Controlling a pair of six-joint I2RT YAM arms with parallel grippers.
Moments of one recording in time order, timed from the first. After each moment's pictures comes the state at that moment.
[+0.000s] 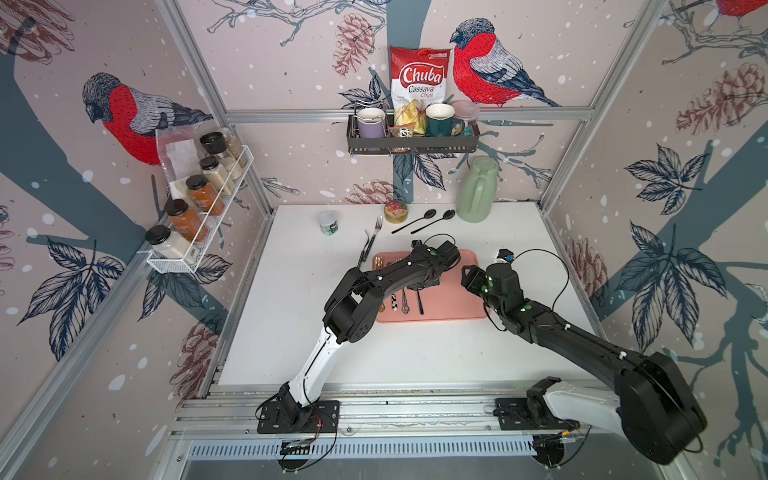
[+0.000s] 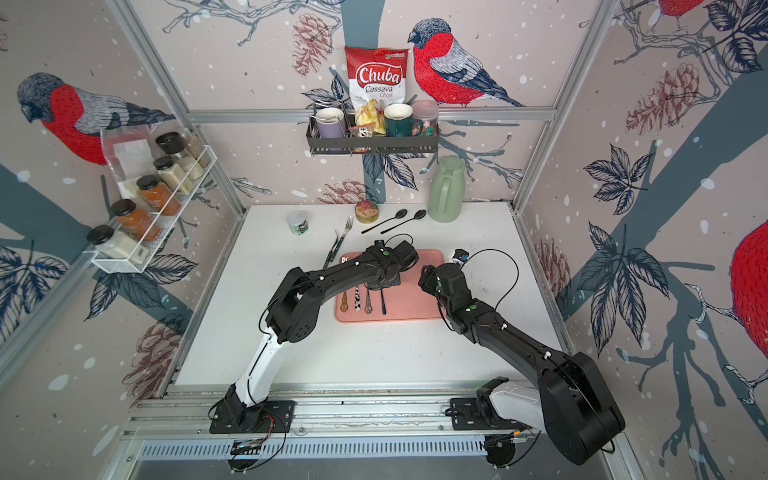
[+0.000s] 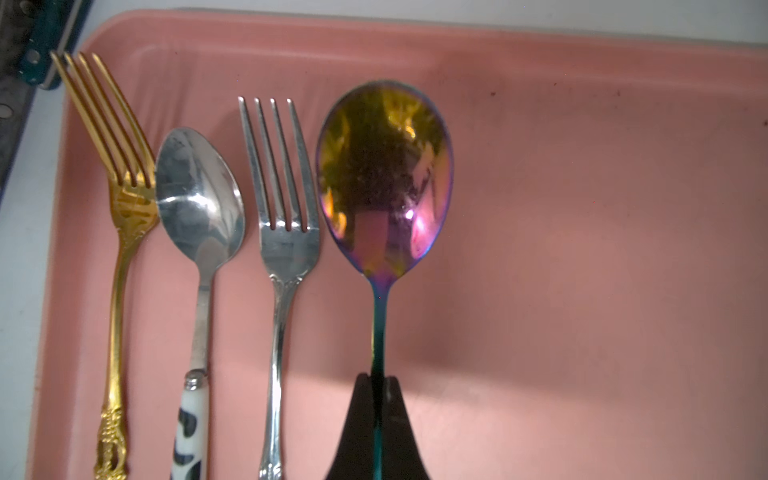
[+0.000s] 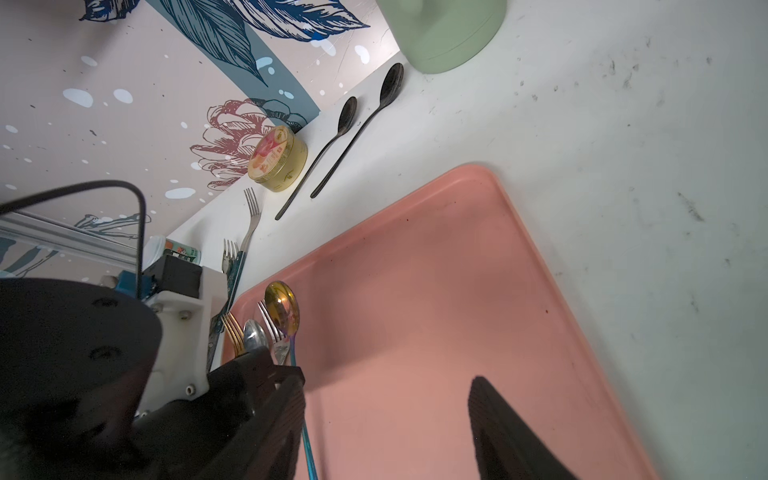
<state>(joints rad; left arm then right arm) -0.84 2.33 1.94 -0.97 -0.40 -0.93 0.53 1.19 0.58 0.07 0.22 0.76</state>
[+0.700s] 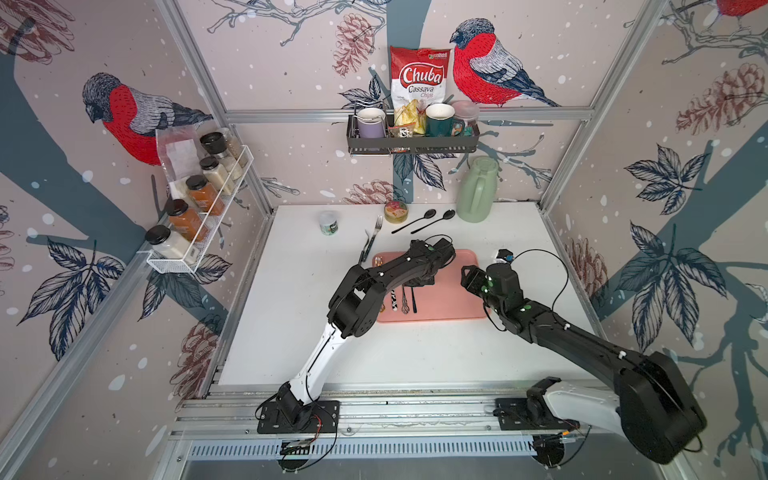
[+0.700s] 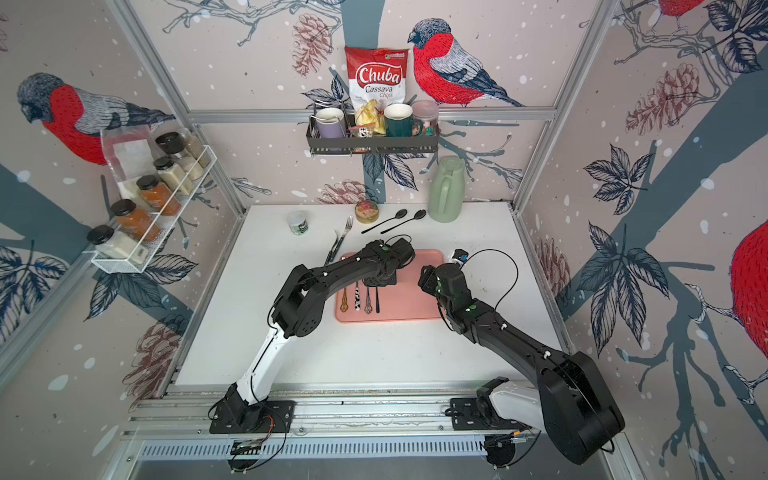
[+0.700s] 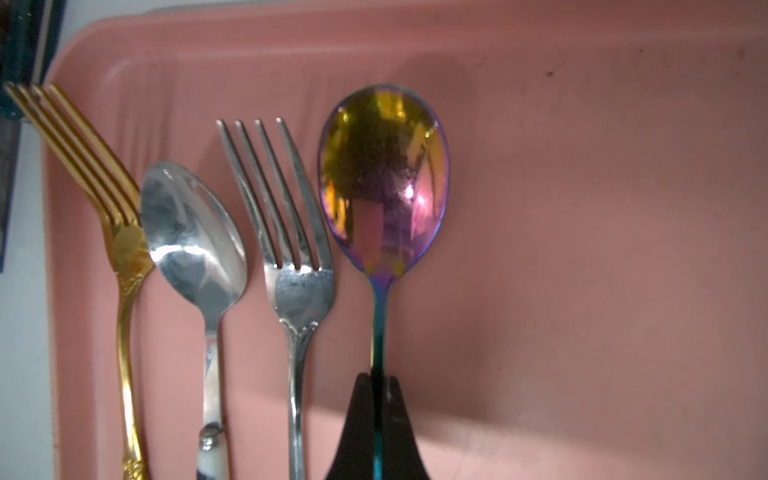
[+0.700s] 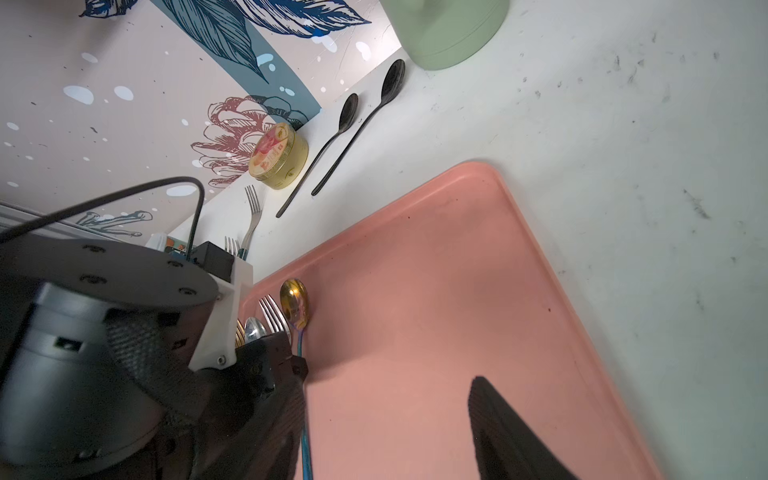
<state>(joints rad) -0.80 2.40 2.02 -1.04 -0.37 -0.83 0.53 1.19 0.58 0.07 0.21 0.76</state>
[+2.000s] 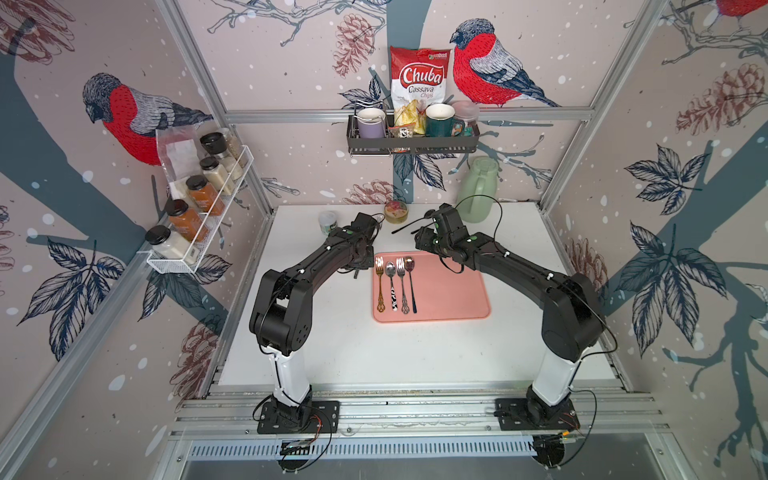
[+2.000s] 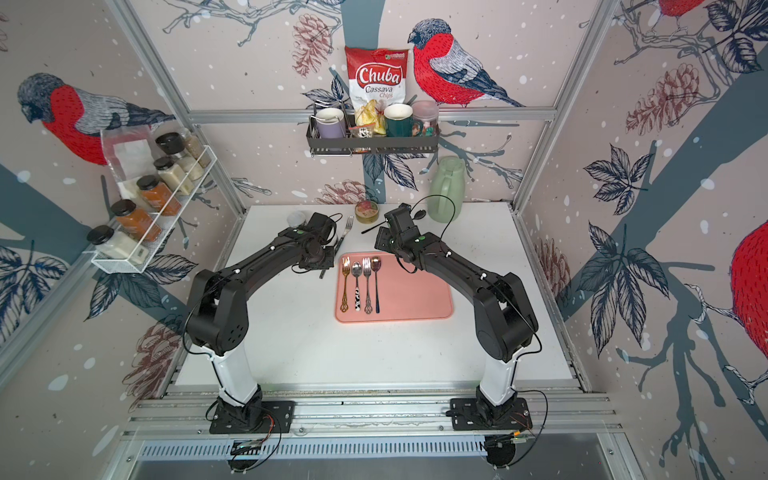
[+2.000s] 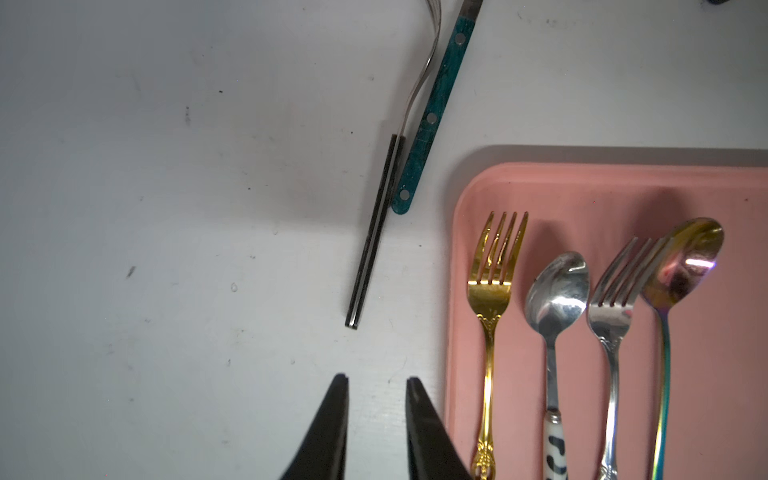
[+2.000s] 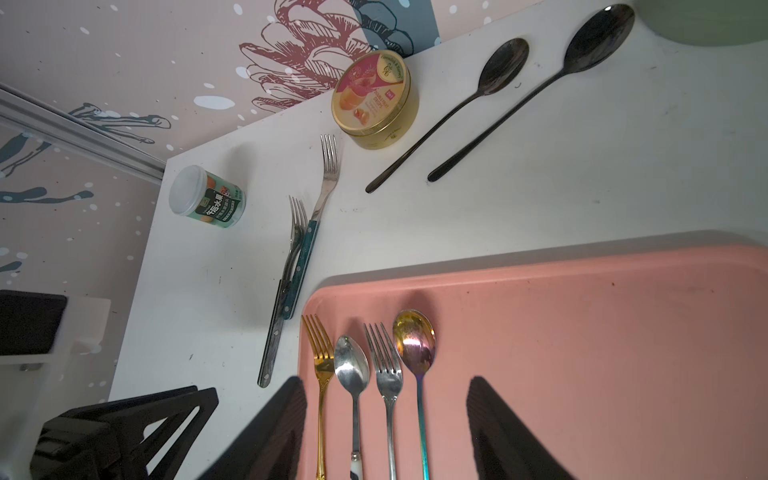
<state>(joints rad) -0.37 1.88 1.46 -0.75 -0.15 -0.39 0.63 1.84 1.47 -0.35 0.07 0.65</state>
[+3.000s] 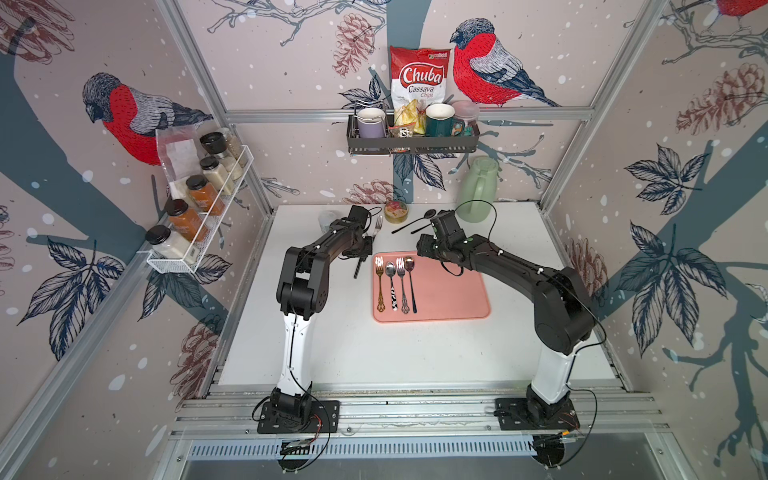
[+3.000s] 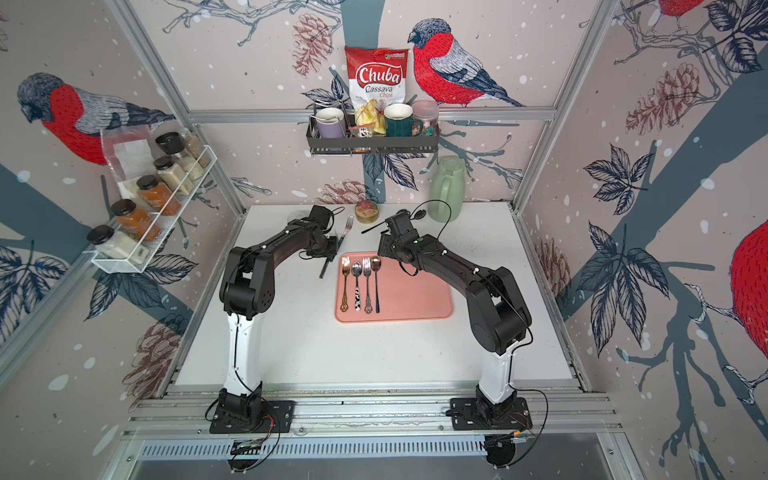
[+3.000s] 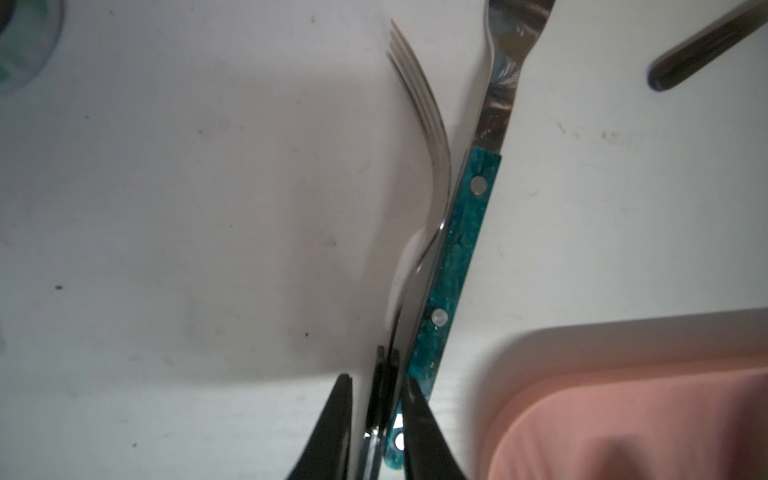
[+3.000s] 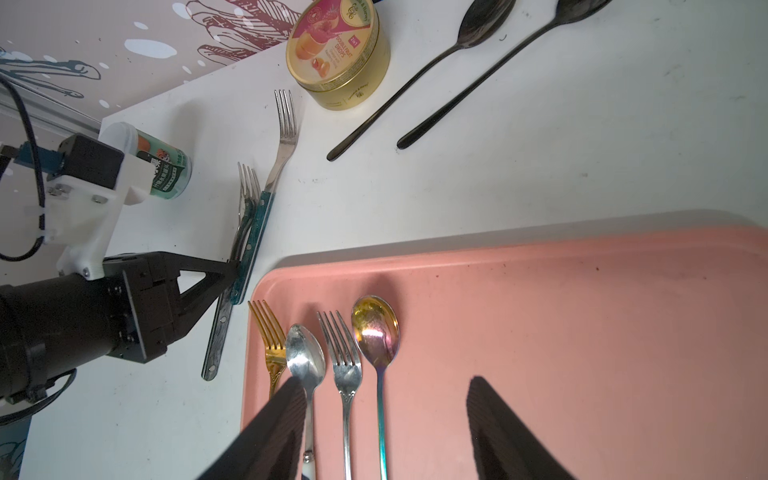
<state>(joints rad) -0.27 2.26 1.77 -0.67 -0.02 -0.26 0.61 1.88 1.43 -0.36 0.06 0.60</state>
